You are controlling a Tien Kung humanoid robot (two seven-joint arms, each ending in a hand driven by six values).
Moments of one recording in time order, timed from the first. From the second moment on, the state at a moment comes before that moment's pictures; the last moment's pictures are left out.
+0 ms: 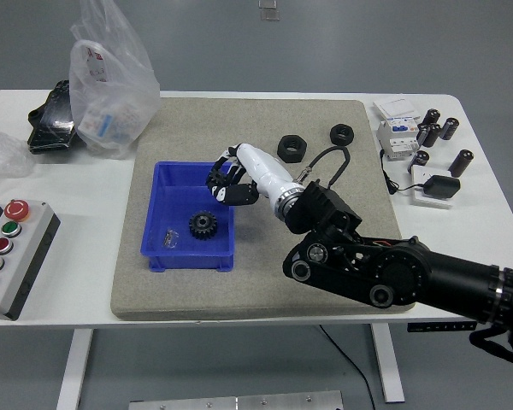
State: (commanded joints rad) left arm -0.05 0.08 -1.72 -0.18 1.92 0.17 0.23; right arm 0.89 -0.10 0.28 1.23 -1.28 -0.46 -0.41
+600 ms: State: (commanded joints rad) left arm -0.05 0.08 -1.72 -0.18 1.92 0.17 0.24; right arm 0.89 -0.09 0.31 1.23 -1.34 -0.37 -0.43
